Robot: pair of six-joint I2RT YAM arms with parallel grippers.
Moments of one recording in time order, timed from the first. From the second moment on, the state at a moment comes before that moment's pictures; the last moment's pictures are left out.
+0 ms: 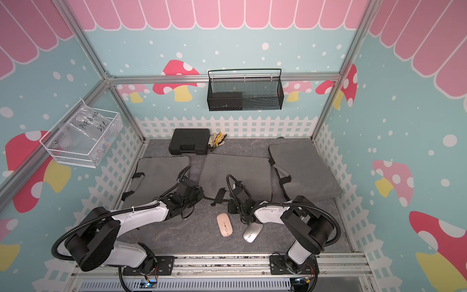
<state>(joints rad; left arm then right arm) -0.62 1.40 0.60 0.04 -0.17 -1.12 0.82 1.60 0.64 0.12 0.06 0.68</state>
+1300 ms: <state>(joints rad) -0.52 1.43 0.61 -0.01 -0.09 -1.11 0.60 1.55 0.57 0.16 0.03 0.63</state>
